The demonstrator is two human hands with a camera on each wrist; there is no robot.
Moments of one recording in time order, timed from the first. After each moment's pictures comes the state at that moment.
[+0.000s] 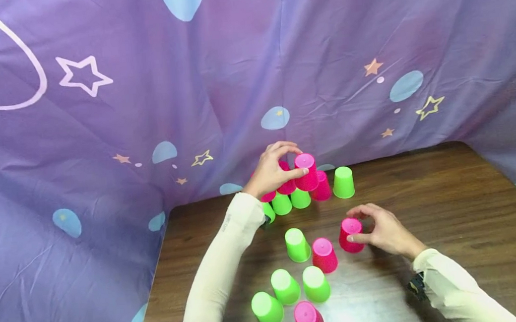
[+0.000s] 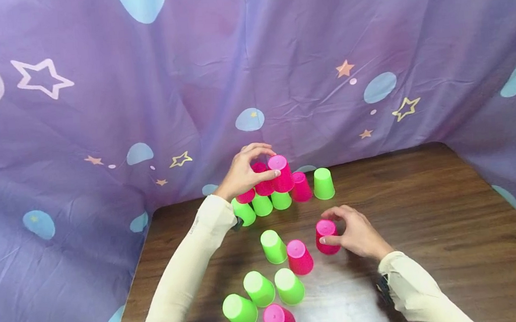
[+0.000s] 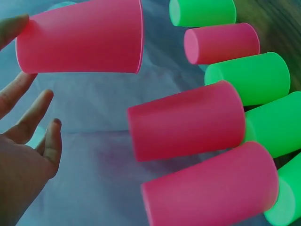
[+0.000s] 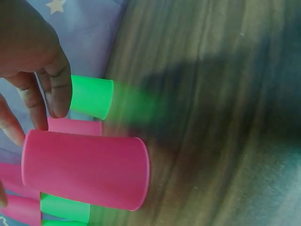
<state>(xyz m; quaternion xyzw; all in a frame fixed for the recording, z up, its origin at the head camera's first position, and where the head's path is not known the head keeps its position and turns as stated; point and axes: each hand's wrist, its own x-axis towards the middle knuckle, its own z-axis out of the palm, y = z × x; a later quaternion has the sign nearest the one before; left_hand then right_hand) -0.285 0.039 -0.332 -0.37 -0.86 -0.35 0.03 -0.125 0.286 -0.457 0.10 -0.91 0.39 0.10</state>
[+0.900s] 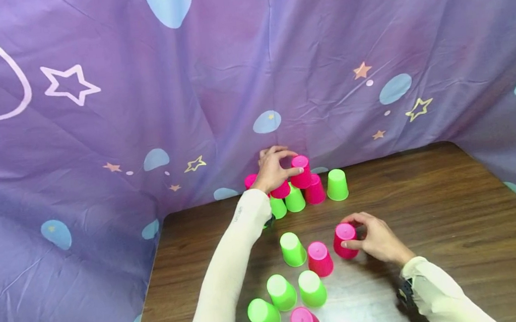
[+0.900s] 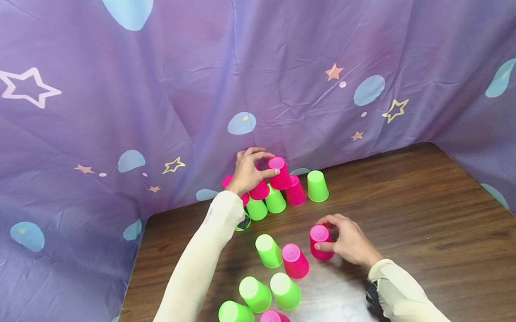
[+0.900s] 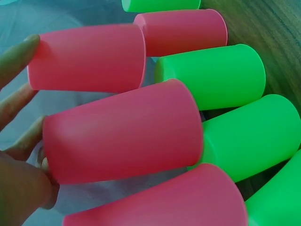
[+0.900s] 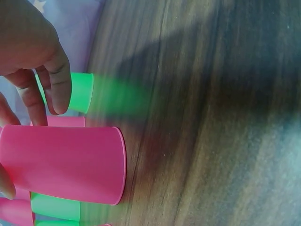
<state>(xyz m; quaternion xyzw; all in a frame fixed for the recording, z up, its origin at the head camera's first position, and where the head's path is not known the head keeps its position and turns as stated) -0.318 0.070 -0.368 -0.27 -0.91 -0.31 0.03 -0.121 0.282 -0.477 0.06 -0.90 0.42 0.09</state>
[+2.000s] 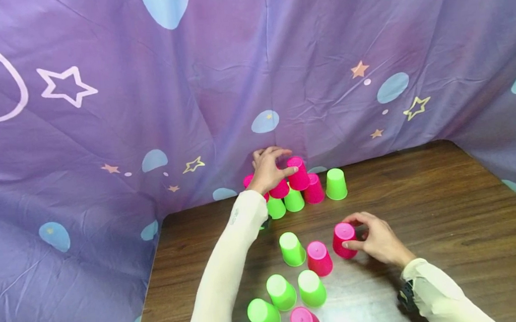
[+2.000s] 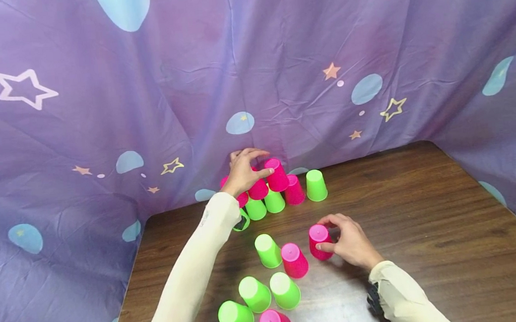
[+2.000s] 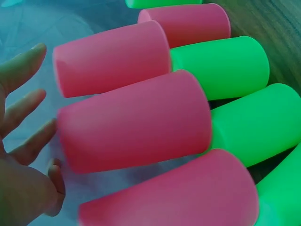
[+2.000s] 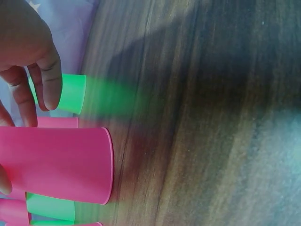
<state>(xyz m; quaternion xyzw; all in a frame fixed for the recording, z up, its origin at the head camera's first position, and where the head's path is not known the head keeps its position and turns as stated) -0.313 0.064 -0.363 -0.26 -0.92 -0.29 0.04 -0.116 0.283 -0.482 0.05 -0.90 0.41 0.12</state>
